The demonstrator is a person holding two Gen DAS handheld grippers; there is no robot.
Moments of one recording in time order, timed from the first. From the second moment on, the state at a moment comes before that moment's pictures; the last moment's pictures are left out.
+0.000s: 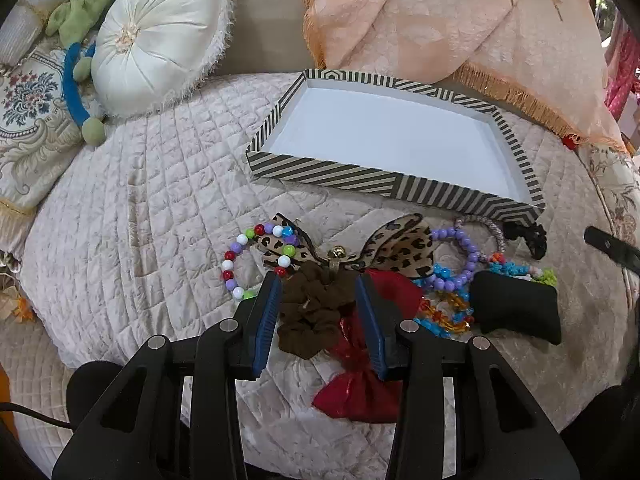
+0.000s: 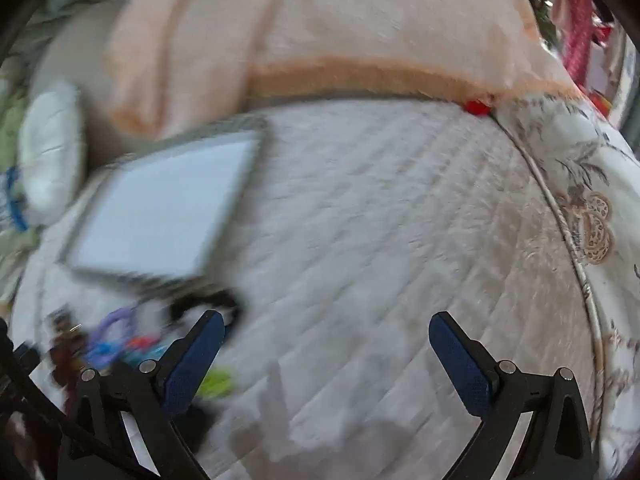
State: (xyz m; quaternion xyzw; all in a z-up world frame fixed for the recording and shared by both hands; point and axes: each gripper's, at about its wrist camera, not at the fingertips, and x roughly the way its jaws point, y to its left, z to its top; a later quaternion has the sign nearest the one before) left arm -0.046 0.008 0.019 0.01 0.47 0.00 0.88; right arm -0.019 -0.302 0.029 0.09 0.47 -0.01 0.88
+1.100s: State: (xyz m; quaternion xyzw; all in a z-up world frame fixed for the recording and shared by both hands) left arm -0.077 0.013 0.038 0.00 0.45 0.00 0.89; right arm -0.084 -0.174 0.080 0.02 0.42 0.04 0.91
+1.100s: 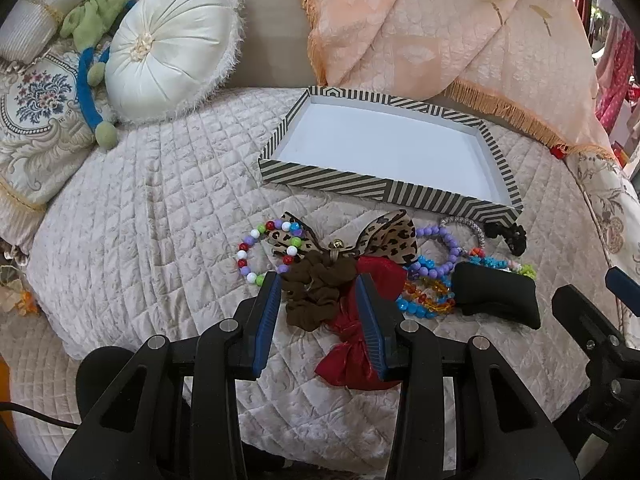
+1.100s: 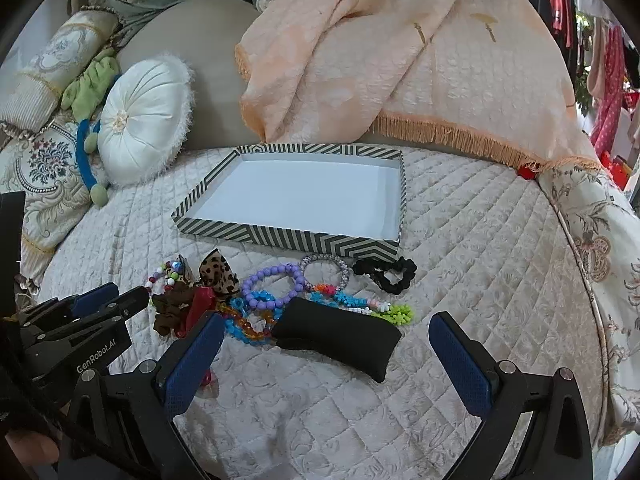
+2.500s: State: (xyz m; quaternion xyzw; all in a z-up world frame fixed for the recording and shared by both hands) left arm -0.073 0.015 0.026 0.00 0.46 0.01 0.89; right arm -0.077 -0.175 0.062 0.05 0.44 0.07 0.89
